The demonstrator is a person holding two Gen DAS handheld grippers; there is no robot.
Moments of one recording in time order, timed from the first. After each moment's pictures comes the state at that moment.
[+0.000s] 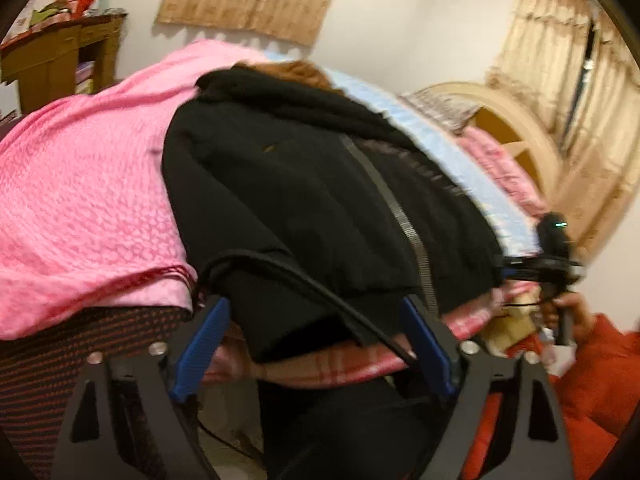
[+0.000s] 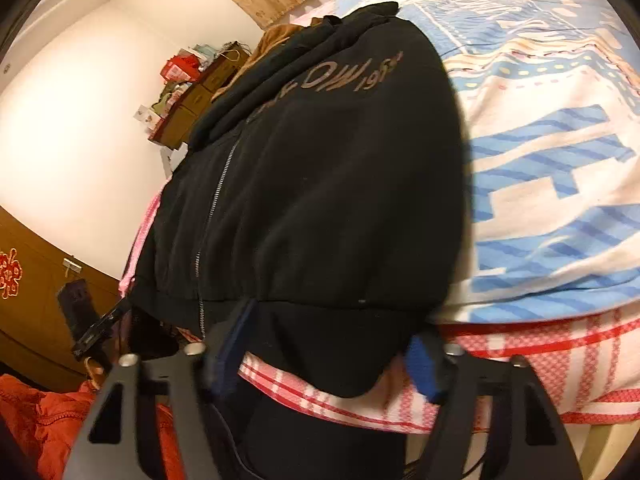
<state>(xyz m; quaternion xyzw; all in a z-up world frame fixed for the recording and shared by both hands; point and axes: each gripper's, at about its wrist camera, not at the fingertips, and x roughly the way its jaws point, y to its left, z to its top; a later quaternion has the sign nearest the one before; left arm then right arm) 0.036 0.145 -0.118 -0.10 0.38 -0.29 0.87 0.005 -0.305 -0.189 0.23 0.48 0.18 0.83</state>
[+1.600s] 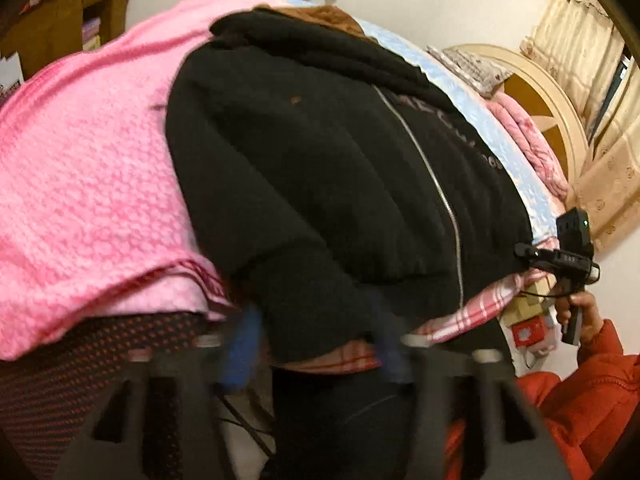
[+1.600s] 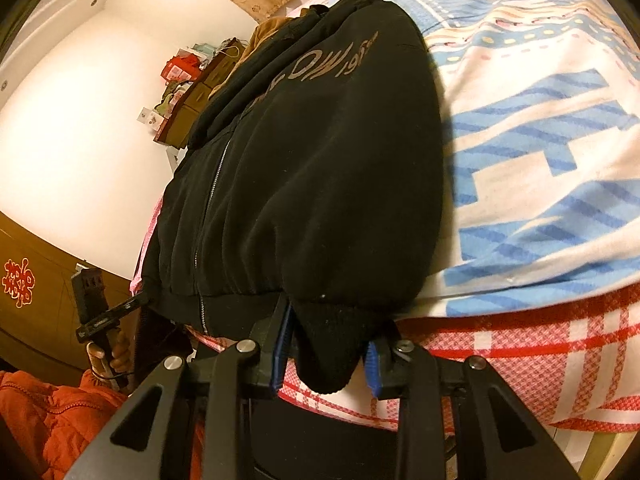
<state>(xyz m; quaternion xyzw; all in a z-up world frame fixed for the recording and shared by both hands) 0.034 0.136 -0.117 -0.07 0.50 -0.23 0.83 -0.001 -0.304 -0.194 0.26 0.49 0.20 0.81</state>
